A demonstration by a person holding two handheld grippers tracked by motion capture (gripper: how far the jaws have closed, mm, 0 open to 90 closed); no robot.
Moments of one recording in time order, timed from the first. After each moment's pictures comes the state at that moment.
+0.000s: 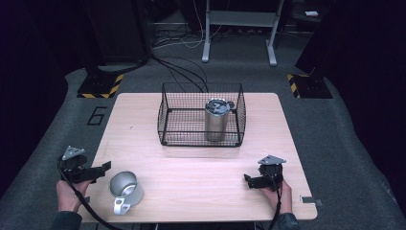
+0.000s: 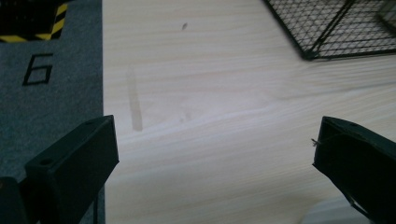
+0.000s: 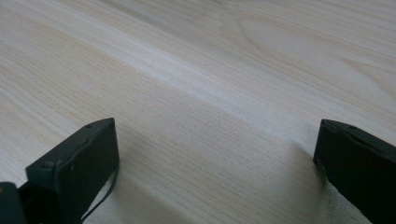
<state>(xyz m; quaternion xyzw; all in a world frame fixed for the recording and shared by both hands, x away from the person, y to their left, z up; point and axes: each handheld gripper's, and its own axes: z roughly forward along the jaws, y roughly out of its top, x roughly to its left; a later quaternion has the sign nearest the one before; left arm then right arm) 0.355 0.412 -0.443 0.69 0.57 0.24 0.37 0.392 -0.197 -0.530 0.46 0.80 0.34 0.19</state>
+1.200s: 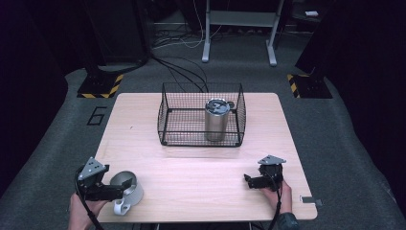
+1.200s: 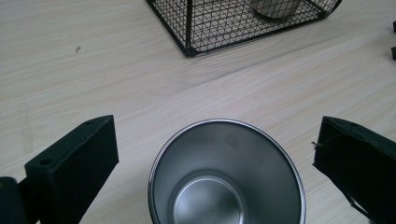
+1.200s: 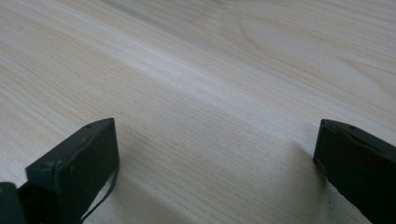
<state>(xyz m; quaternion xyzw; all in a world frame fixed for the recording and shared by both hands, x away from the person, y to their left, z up) 0.300 0.338 -0.422 0.76 0.47 0.21 0.40 0.392 -0.197 -0.530 0.46 0.80 0.34 0.19</state>
